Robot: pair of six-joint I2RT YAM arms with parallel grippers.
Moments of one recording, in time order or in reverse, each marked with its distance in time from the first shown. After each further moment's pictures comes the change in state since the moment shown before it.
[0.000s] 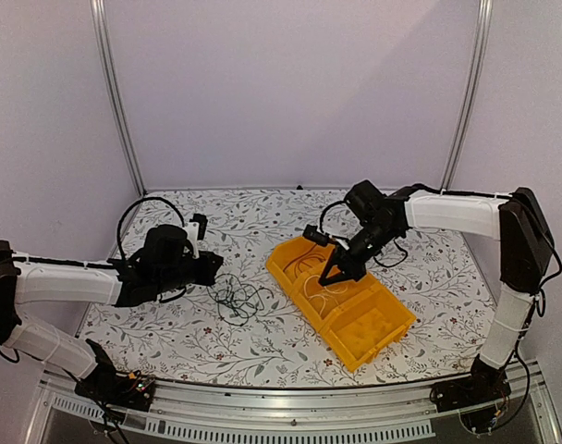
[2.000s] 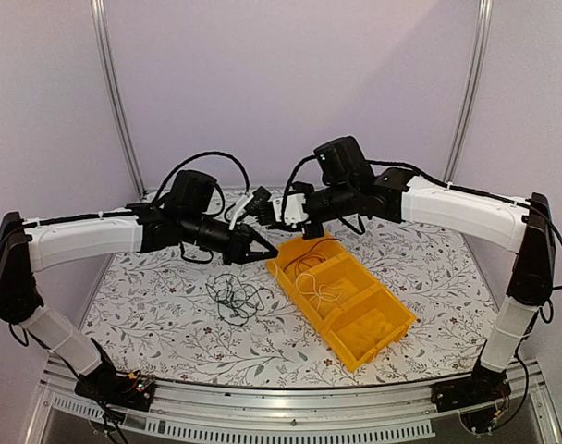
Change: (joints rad) left arm 0.000 0.208 0.510 -0.353 0.865 0.369; right arm 0.224 -0.047 0.213 0.401 0.362 -0.600
